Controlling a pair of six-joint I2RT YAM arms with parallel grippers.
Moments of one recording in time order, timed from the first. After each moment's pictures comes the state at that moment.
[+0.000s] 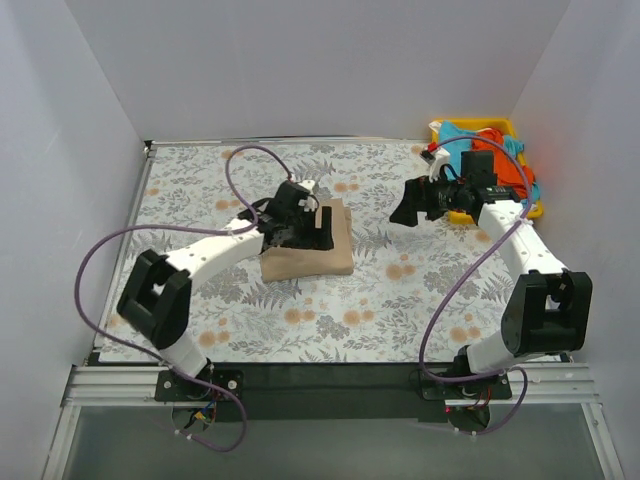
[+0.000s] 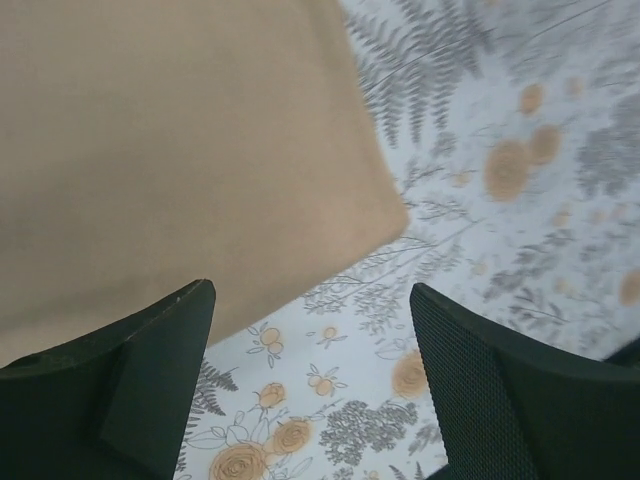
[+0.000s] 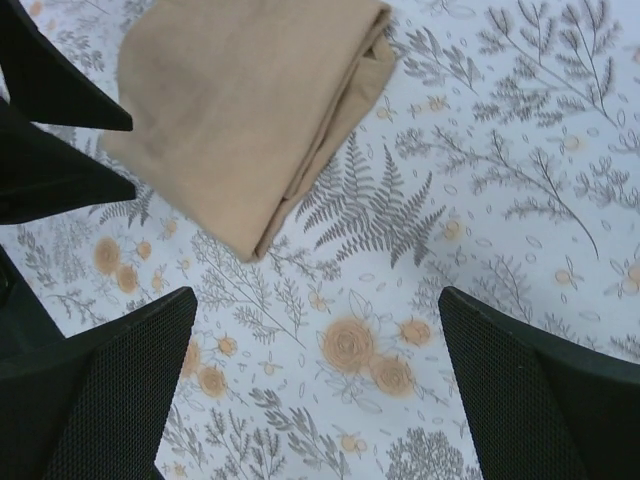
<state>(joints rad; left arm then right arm) -0.63 1.60 1.17 -0.36 0.11 -0.47 0.10 1.50 1.21 -0.51 -0.75 -0.13</state>
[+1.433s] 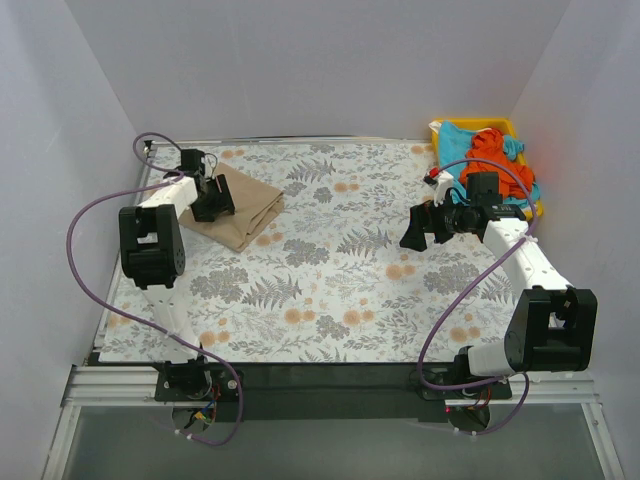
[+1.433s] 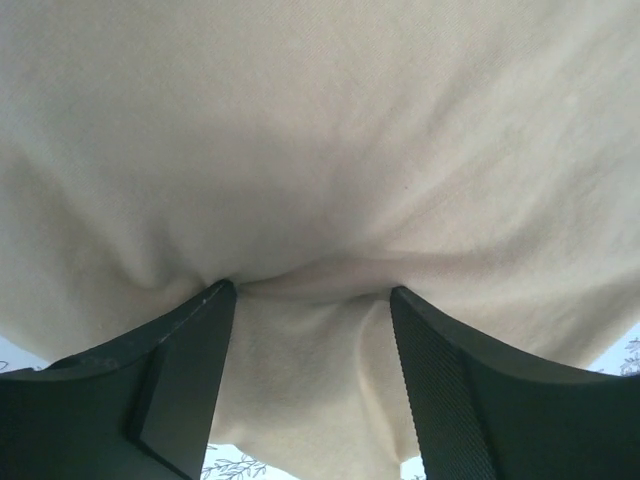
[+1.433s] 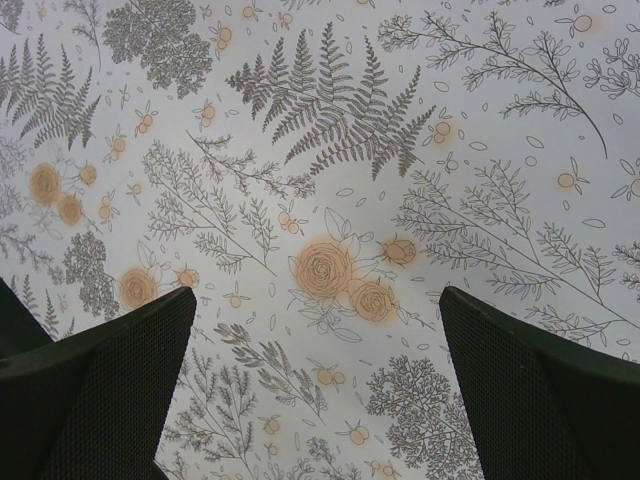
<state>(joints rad) 0.03 2.07 1.51 -0.51 0.05 -0.29 0.04 1.39 1.03 -0.59 -0.69 -0.29</state>
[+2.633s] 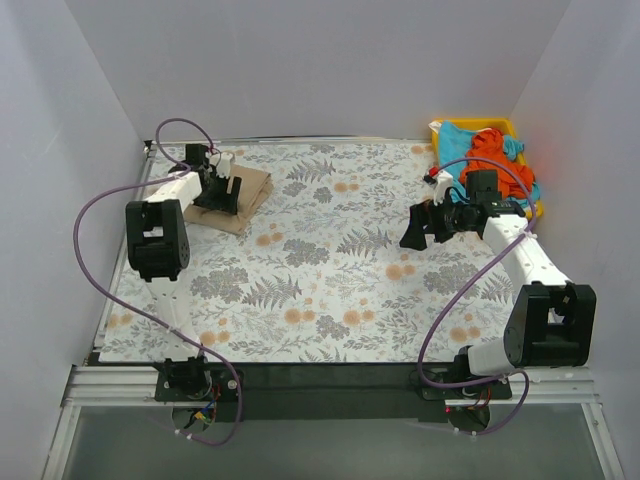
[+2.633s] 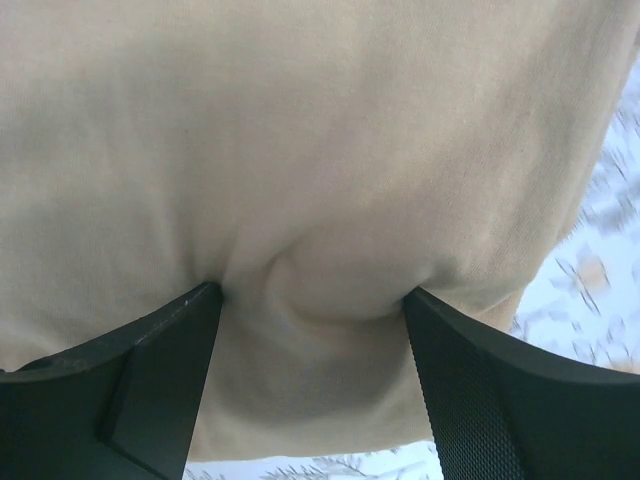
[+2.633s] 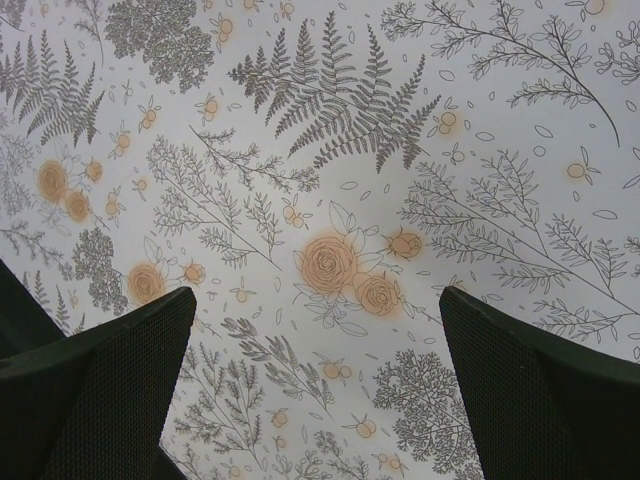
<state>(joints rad) 0.02 2.14 1.58 -0.52 0.18 0.28 0.04 1.42 1.06 -0.62 -0.69 -0.29</state>
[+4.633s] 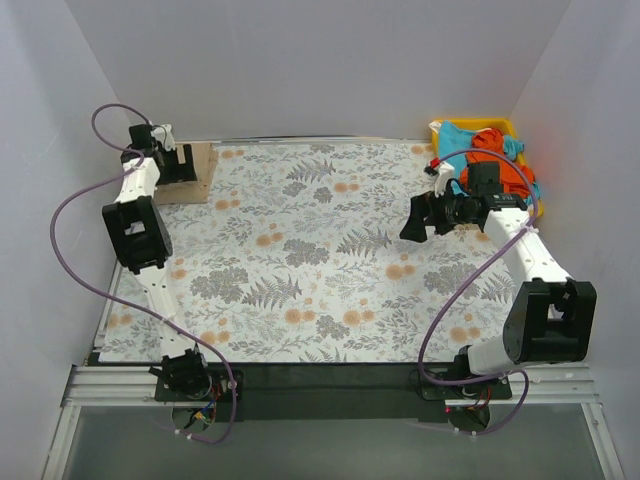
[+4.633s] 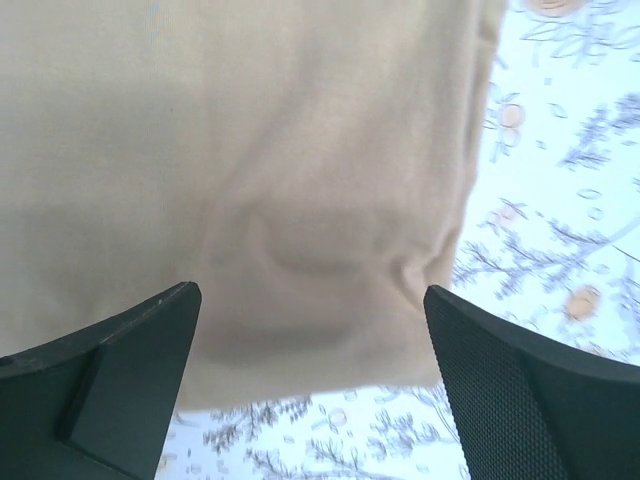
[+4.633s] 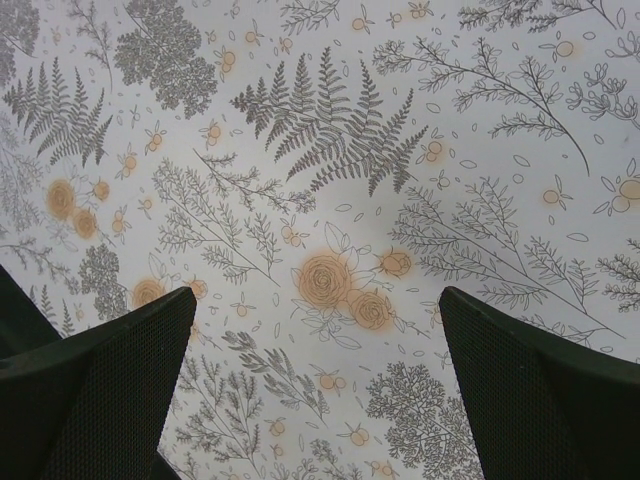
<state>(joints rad) 0.26 2.39 2.06 -0.54 0.21 0.10 0.04 1.45 1.13 -0.64 -0.70 -0.28</state>
